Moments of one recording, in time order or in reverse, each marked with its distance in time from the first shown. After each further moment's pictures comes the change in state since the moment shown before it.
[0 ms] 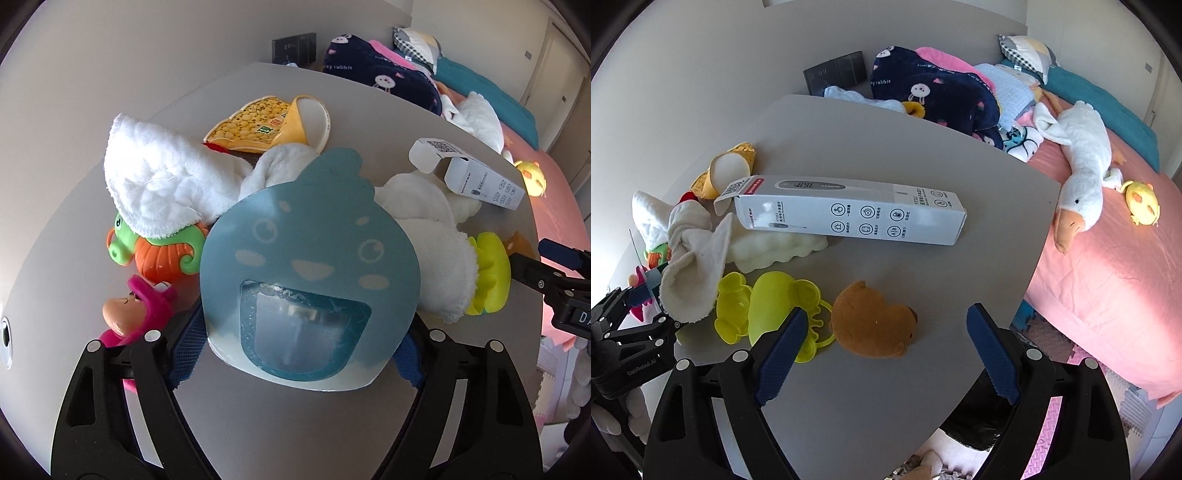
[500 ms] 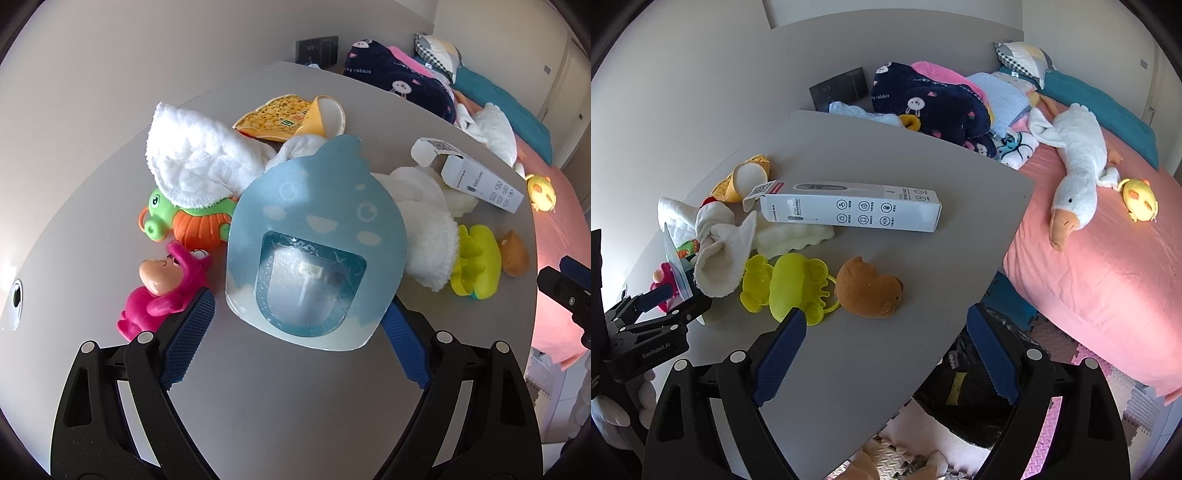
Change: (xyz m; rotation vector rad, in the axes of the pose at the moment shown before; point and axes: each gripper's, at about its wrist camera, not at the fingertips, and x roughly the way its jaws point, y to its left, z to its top) left arm -0.022 0.001 -0.018 -0.076 0.008 0.044; right arm -0.039 -0.011 -0.017 0.013 -0.045 0.034
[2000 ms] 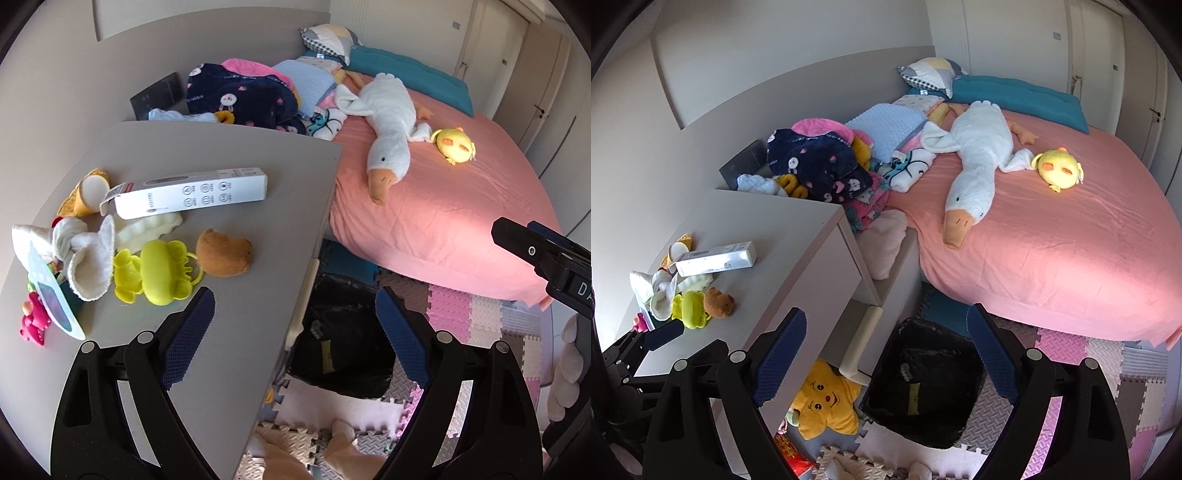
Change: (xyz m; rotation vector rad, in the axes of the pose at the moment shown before) left arm -0.050 -0.220 -0.017 0.250 -0.045 -0.168; right arm -0.102 -0.176 -0.048 0.226 -0.164 -0.110
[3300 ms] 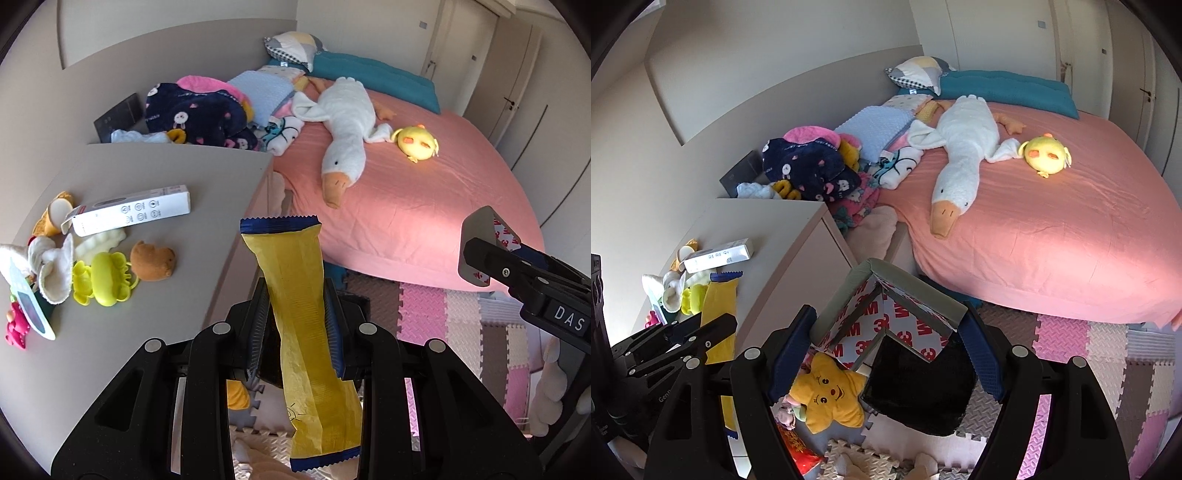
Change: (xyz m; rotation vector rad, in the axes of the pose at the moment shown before) left arm -0.018 -0.074 -0.001 0.077 -0.029 -0.108; right arm -0.037 -0.053 -0.022 0.074 -0.007 0.016
